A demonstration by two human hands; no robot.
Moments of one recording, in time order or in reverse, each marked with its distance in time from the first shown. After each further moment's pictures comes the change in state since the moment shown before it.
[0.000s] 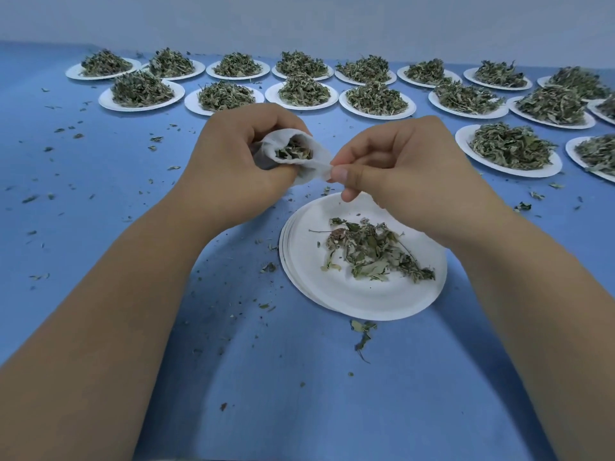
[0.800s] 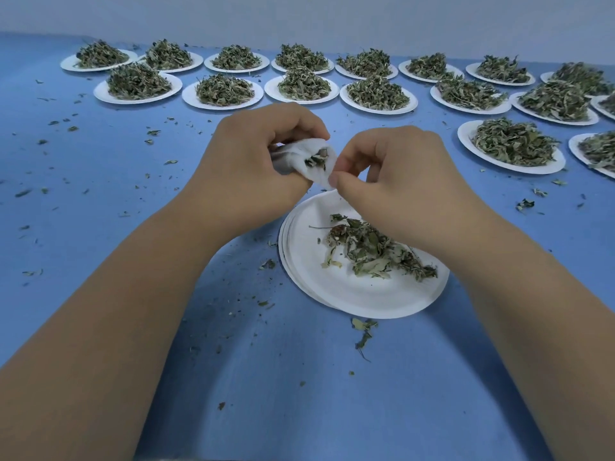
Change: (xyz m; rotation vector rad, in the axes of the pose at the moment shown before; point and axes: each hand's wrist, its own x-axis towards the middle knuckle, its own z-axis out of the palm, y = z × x) left_hand -0.003 0.000 0.011 0.060 -0.018 0.044; right_hand -0.001 0.001 0.012 -0.488 0.062 -0.122
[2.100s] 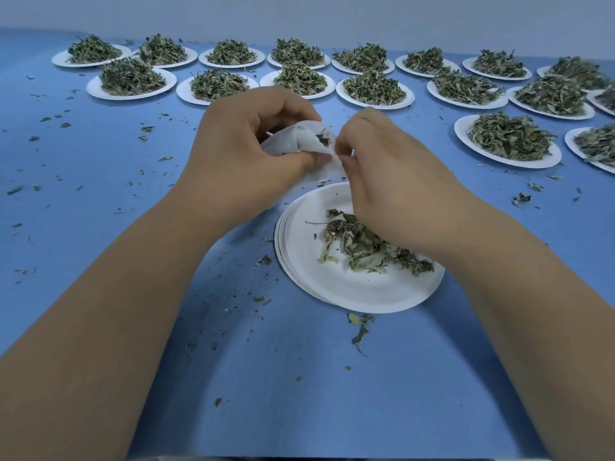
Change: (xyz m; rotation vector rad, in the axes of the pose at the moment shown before) left_hand 0.000 0.005 0.000 -0.169 0.047 -0.071; right_hand -0.002 0.002 0.003 -0.273 -0.036 -0.147
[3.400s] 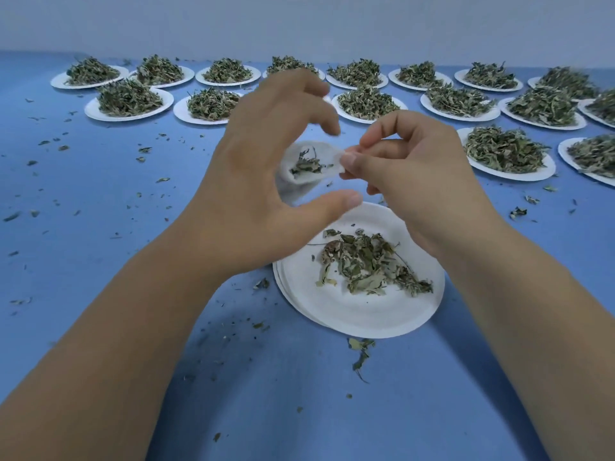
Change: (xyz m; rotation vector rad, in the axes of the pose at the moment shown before) left_hand -0.005 0.015 0.001 0.309 -0.063 0.362; right_hand 0.008 0.004 -0.010 1.003 0.232 0.480
